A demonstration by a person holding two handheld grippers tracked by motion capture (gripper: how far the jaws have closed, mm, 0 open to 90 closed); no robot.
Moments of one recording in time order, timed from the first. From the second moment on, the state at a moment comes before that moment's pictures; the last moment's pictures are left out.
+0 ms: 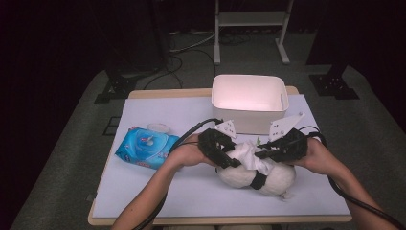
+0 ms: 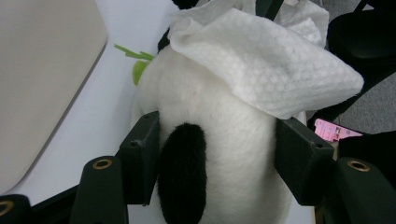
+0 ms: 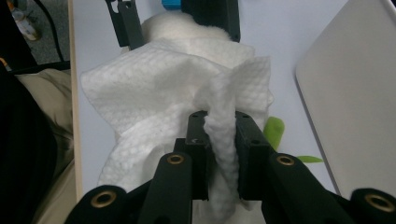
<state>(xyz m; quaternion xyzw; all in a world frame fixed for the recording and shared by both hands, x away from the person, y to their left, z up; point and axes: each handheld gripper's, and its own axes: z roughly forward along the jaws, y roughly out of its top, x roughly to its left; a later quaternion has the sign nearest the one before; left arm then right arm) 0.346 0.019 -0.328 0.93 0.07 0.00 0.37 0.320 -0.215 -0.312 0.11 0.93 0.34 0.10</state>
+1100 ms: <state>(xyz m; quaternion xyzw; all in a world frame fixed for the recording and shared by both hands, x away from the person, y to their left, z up) 0.348 0.035 -0.345 0.92 0.08 -0.03 0.38 0.311 -0.254 -0.320 0.15 0.92 0.34 0.11</state>
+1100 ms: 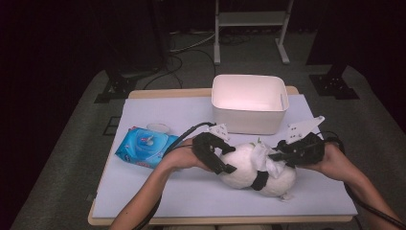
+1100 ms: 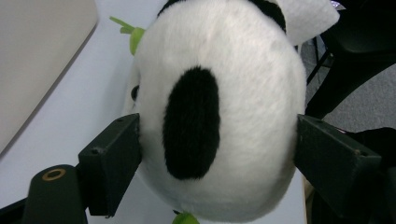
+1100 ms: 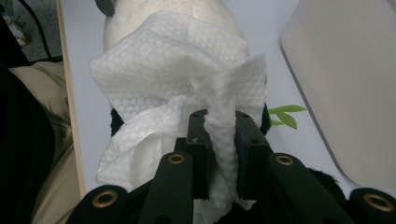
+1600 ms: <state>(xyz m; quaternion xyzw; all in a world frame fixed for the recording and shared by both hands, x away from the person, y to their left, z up) 0.346 0.037 -0.356 0.93 0.09 -0.03 0.37 0.308 -0.264 -0.323 0.16 0.92 0.35 0.11</state>
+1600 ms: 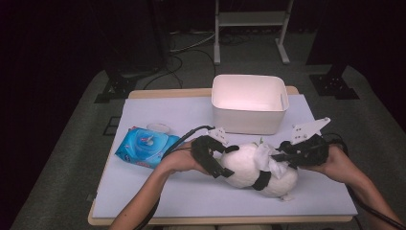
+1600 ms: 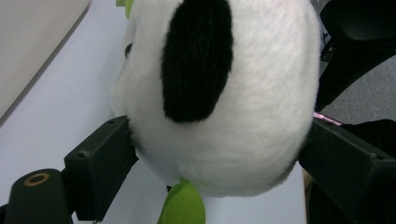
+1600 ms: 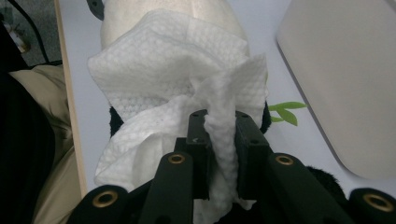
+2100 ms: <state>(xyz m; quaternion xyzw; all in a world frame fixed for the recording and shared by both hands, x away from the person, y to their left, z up) 0.351 0.037 -0.340 0.91 0.09 -0.03 0.40 0.311 -0.251 -0.314 0.15 0.91 0.36 0.12</state>
